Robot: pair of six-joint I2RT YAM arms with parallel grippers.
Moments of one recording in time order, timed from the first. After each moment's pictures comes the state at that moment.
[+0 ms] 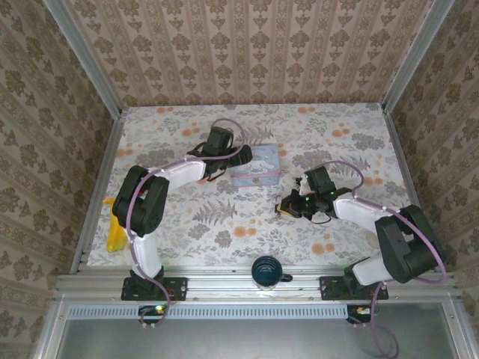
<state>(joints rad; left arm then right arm) -0.57 1.90 1.24 -0.07 0.10 -0.61 0.35 1.44 0.63 -0.20 -0.55 0.78</state>
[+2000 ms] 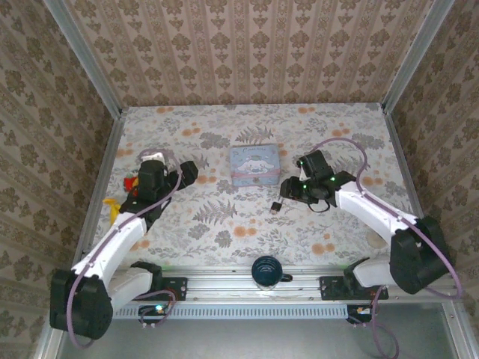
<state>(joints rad) -0.30 1.00 0.60 -0.11 -0.01 -0.54 0.42 1.33 0.88 -0.54 -0.16 0.62</state>
